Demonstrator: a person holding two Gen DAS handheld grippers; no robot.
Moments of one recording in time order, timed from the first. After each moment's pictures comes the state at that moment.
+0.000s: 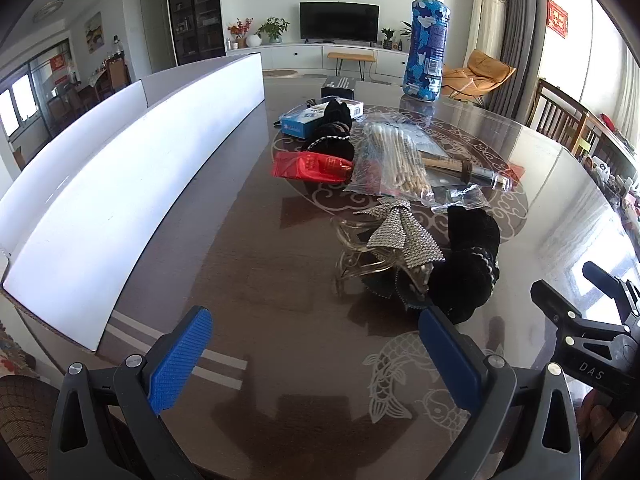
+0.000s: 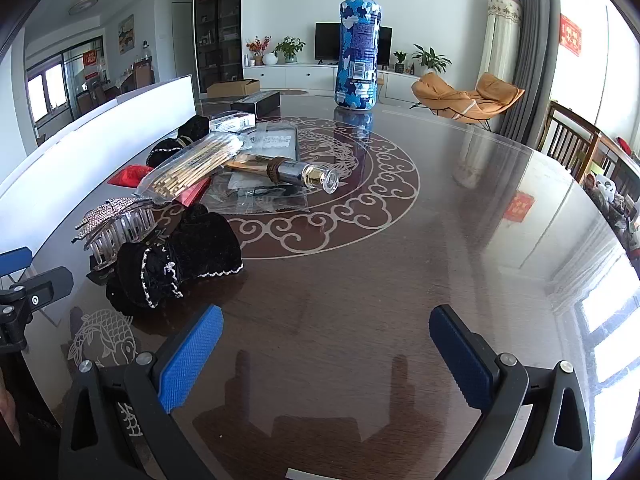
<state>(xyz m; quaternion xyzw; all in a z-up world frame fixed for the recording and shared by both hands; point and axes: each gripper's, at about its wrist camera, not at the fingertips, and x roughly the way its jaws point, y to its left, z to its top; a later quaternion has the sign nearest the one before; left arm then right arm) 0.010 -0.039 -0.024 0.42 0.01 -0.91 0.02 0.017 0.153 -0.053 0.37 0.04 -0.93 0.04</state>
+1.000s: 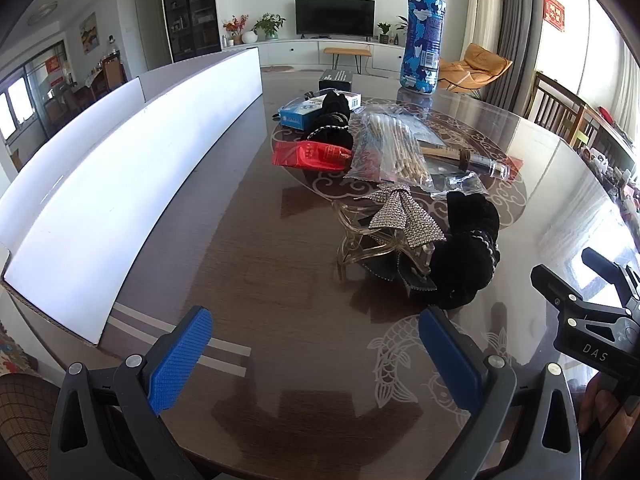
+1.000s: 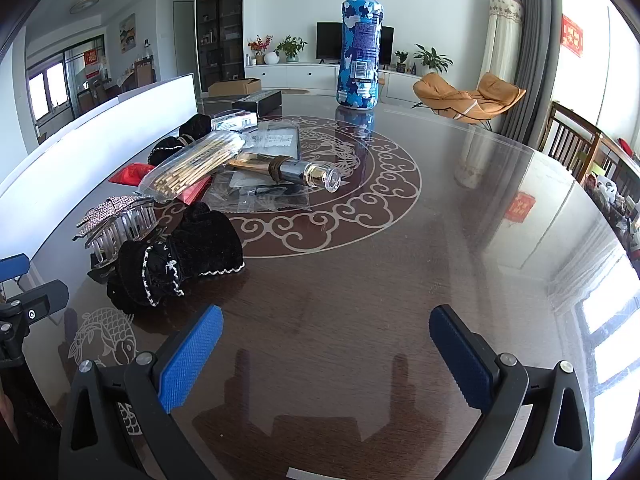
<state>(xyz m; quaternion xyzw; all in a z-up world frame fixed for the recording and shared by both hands) 0.016 -0.040 -0.027 0.43 0.00 -0.90 0.01 0.016 0.151 -0.054 0.38 0.04 -0.93 0.04</state>
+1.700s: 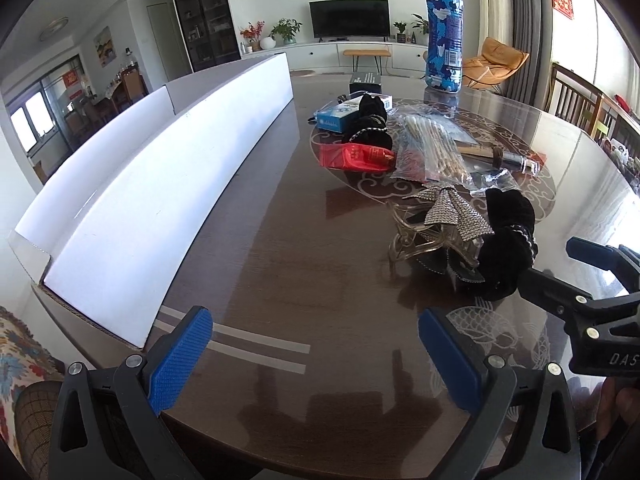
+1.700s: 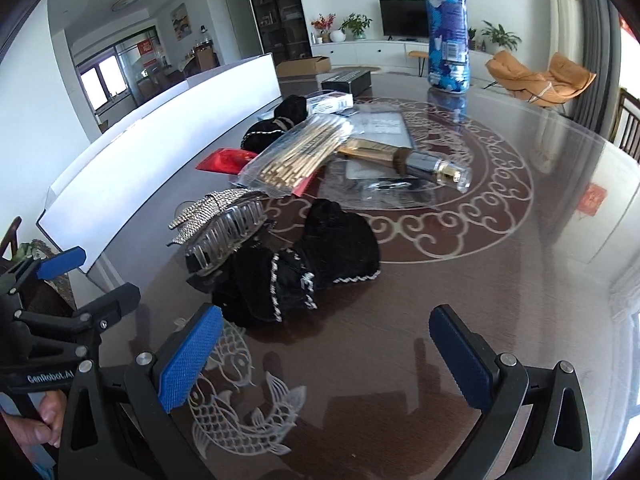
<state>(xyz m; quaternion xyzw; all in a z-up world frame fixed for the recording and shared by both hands) 0.022 -0.059 -0.025 0.42 -0.03 -0.90 0.06 -0.004 0.098 -0.052 0.42 0.00 -0.89 0.19</state>
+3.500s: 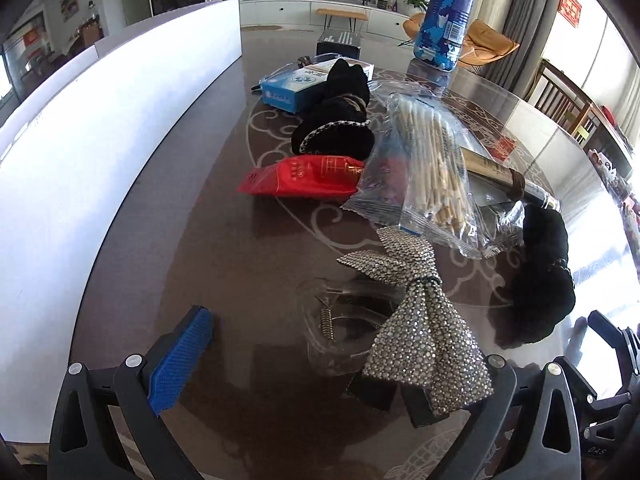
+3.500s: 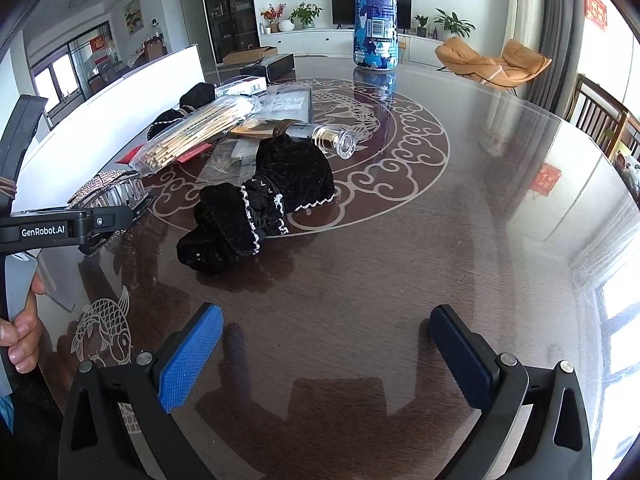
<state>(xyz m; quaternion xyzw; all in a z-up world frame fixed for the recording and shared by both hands) -0.090 -0.055 -0.054 0.50 0.03 -0.86 -0.02 -0.015 0.153 -0.075 0.44 0.02 -0.89 0.08</state>
